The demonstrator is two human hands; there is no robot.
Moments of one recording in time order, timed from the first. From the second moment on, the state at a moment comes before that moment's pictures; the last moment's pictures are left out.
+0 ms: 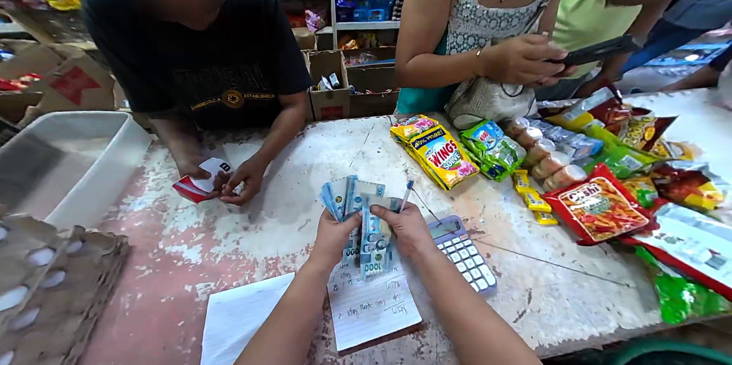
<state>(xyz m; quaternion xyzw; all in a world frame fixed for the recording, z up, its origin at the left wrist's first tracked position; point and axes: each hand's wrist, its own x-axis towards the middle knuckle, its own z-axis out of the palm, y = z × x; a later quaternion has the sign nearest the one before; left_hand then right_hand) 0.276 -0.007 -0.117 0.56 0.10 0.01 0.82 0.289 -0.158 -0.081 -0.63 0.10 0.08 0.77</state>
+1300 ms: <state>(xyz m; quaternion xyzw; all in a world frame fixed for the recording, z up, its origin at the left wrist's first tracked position) 0.279 -0.005 -0.117 0.53 0.13 0.02 0.84 0.289 -0.168 -0.068 -0.59 0.13 0.10 0.79</state>
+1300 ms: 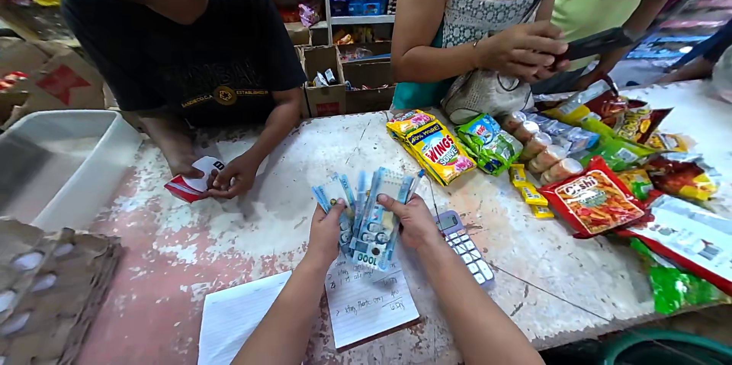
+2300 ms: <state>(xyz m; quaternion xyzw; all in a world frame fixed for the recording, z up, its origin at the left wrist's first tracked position) 0.279 0.010 -0.117 0.36 0.11 -0.01 0.93 0.280 -0.157 -0.093 -0.80 -0.11 0.24 0.54</state>
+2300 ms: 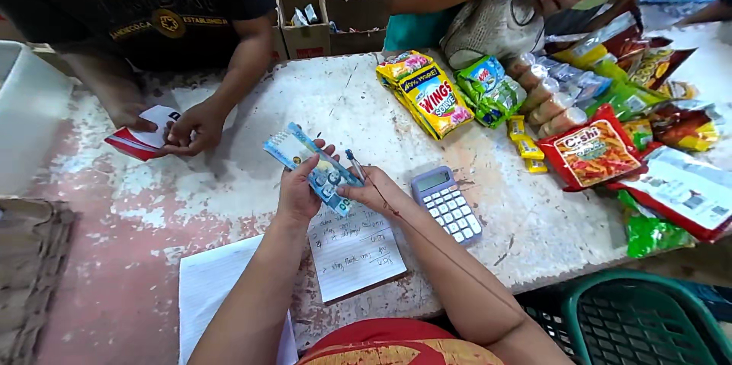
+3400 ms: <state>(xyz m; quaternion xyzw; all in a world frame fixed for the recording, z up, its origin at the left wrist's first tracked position) 0.297 0.022 -0.118 0.20 0.16 -0.07 0.96 0.144 -0.135 -0.141 -0.82 -0.21 0.00 0.53</state>
